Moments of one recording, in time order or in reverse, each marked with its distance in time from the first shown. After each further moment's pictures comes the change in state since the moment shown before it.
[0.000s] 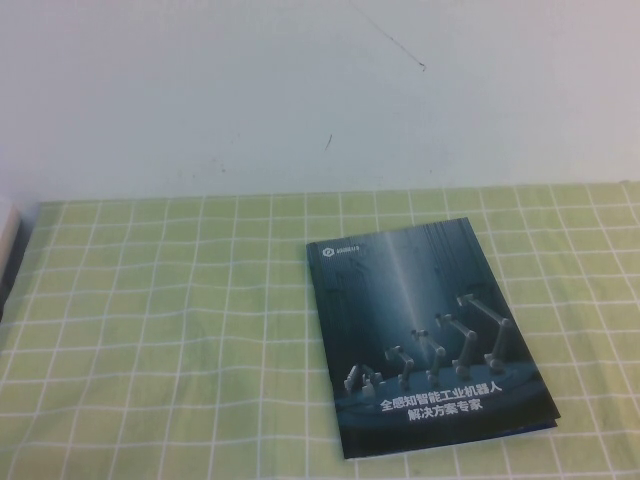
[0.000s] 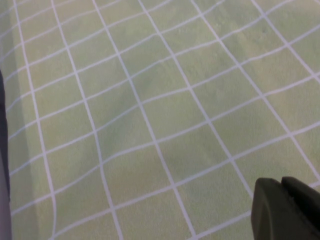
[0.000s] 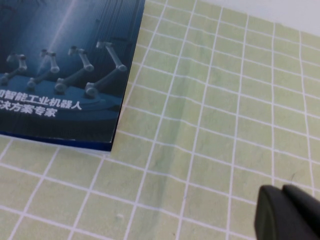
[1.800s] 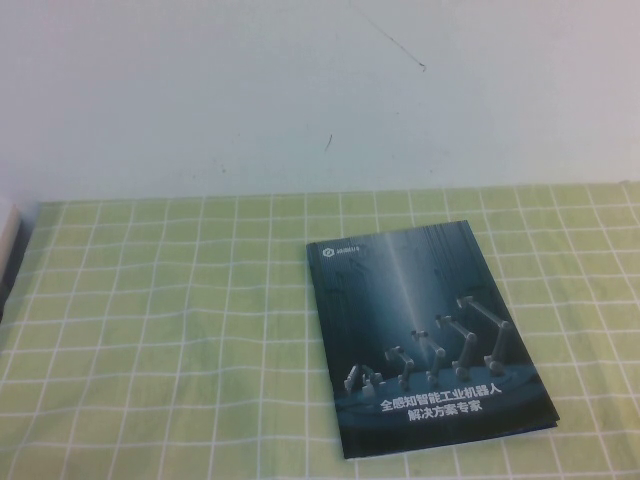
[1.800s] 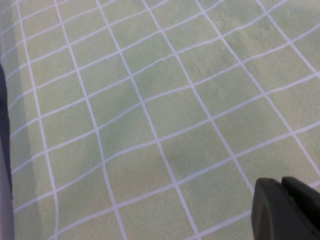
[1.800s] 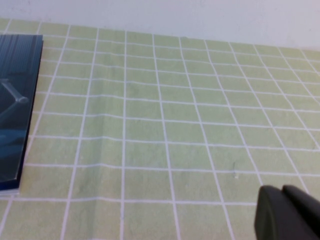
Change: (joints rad) right arm -0.108 -0.291 0.330 -0.192 -0.263 0.280; left arm 0.000 -0.008 0.000 0.002 0.009 -0.002
